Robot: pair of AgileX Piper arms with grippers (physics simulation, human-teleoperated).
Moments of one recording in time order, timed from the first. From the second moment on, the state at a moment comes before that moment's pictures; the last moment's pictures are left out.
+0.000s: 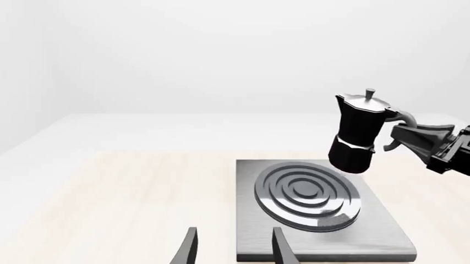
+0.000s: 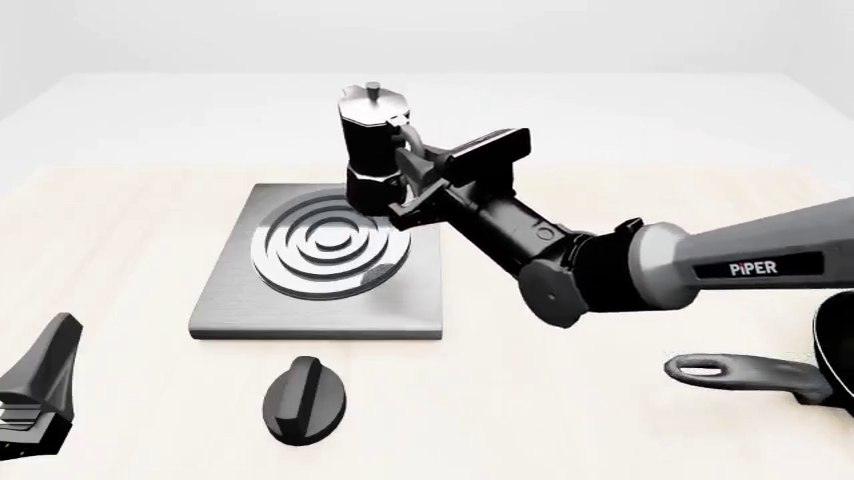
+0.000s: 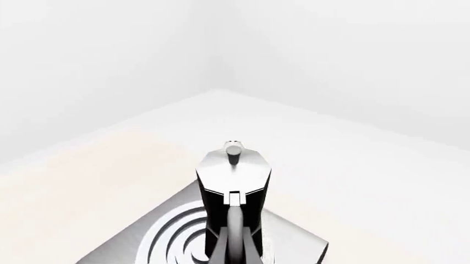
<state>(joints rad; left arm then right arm) 0.00 0.00 0.00 0.00 0.00 0.66 1.83 -0.94 -0.84 0.00</state>
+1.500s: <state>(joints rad) 0.00 0.00 0.00 0.00 0.00 0.73 2.11 -1.20 -0.76 0.04</state>
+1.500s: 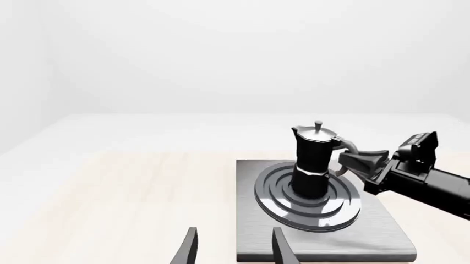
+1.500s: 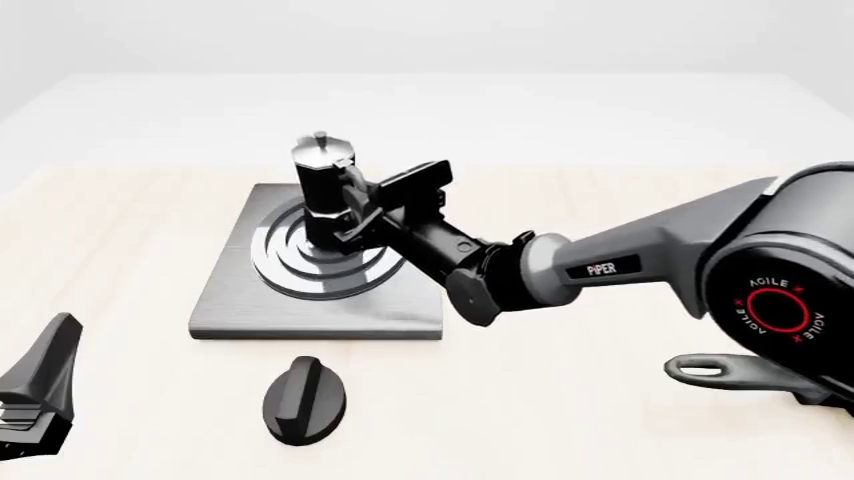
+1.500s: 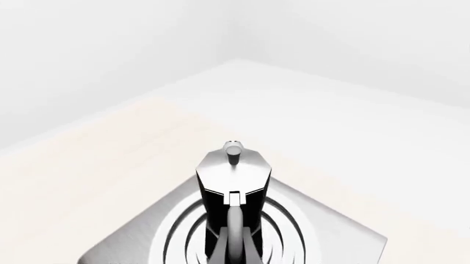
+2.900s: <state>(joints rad) 0.00 0.00 0.00 0.00 0.00 0.71 2.11 -1.19 -0.75 0.07</state>
